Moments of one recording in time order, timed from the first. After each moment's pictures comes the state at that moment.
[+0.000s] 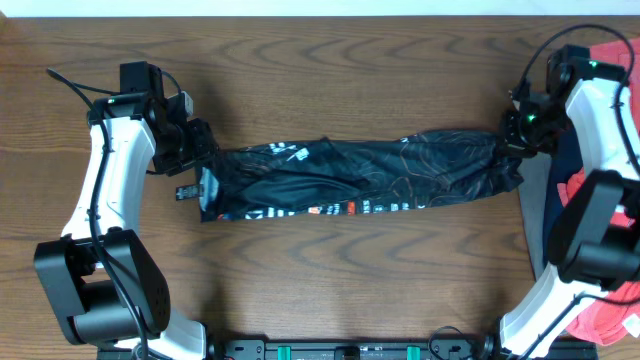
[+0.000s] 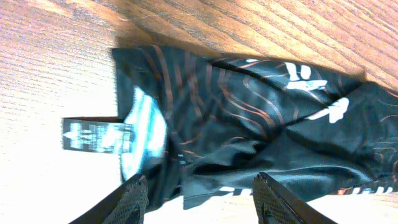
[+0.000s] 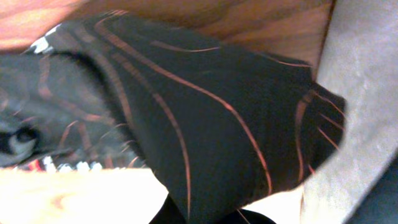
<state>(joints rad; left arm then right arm) 0.14 1.73 1.36 -1.01 0.27 -0.18 -0.21 2.00 1.66 -1.26 -0.23 -0.03</state>
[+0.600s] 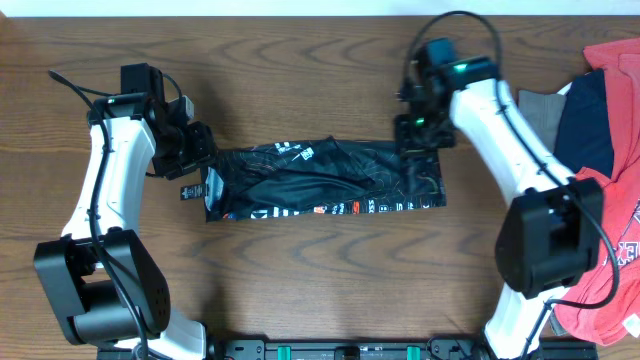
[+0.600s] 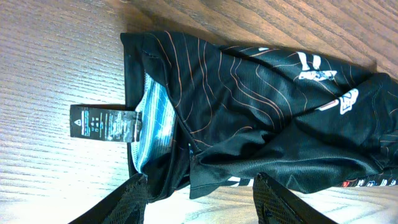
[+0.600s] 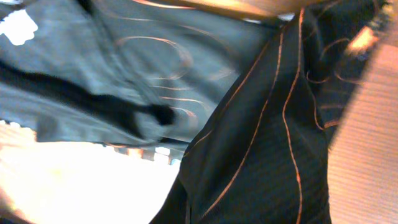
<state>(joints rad) 0.14 1.73 1.36 -1.05 0.27 -0.18 0.31 1.98 1.67 -1.17 -0.21 0.17</state>
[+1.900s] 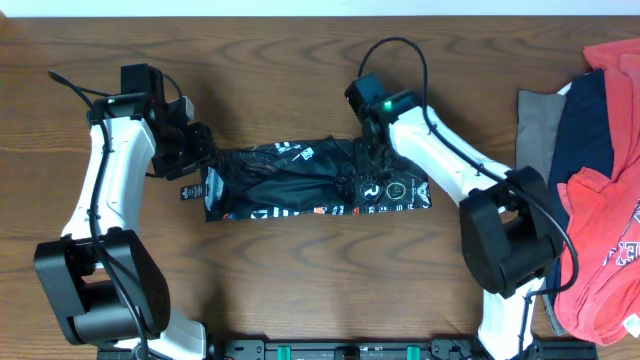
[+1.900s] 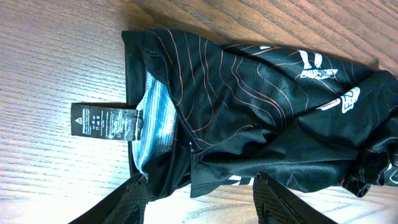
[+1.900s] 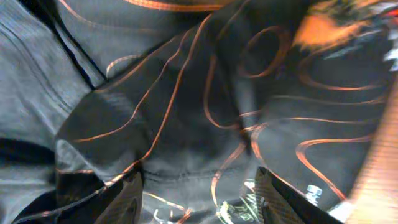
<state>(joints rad) 0.14 1.73 1.36 -1.05 0.27 -0.18 0.50 2.05 1.55 -0.97 0.03 0.40</state>
